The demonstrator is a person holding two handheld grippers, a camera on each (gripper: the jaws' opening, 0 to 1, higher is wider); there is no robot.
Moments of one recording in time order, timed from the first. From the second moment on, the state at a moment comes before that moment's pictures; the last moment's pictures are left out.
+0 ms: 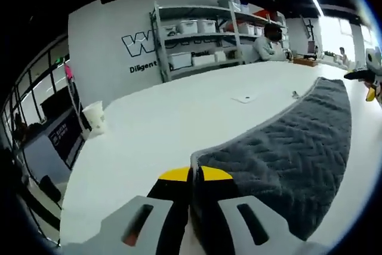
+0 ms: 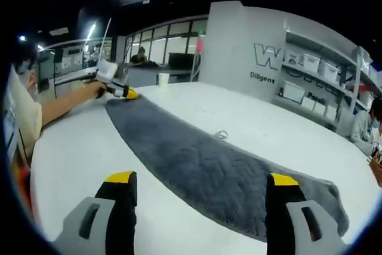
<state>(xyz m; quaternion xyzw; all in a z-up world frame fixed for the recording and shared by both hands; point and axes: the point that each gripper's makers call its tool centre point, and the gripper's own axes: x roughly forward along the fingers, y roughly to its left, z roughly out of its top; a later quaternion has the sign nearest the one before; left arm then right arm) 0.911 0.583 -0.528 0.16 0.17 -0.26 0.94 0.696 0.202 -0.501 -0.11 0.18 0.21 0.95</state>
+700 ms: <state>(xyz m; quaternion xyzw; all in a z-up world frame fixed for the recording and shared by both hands) 0.895 0.573 -0.504 0.33 0.12 -0.24 0.91 0.695 0.205 -0.501 -0.12 0.19 0.22 0.95</state>
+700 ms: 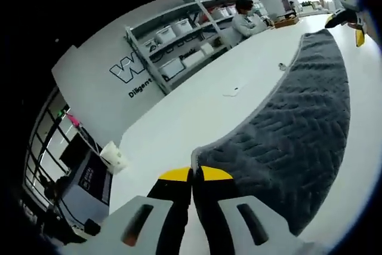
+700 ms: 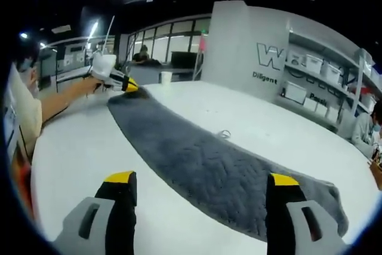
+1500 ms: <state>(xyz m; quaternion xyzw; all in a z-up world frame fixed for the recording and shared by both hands) 0.898 0.589 -0.525 0.30 0.14 -0.23 0.91 0.692 0.210 -0.506 -0.13 0.20 0.23 0.94</state>
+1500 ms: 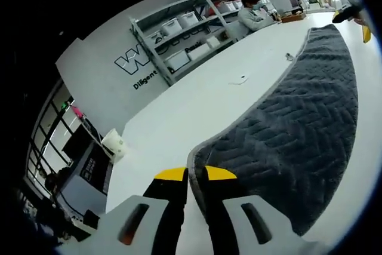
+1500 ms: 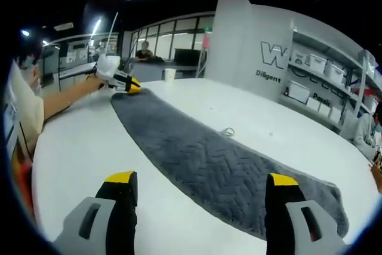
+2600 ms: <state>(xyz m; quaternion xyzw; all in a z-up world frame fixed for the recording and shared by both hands) 0.896 0.585 -0.523 0.23 0.14 -0.24 0.93 0.691 0.210 -0.507 -0.12 0.20 0.23 0.94</state>
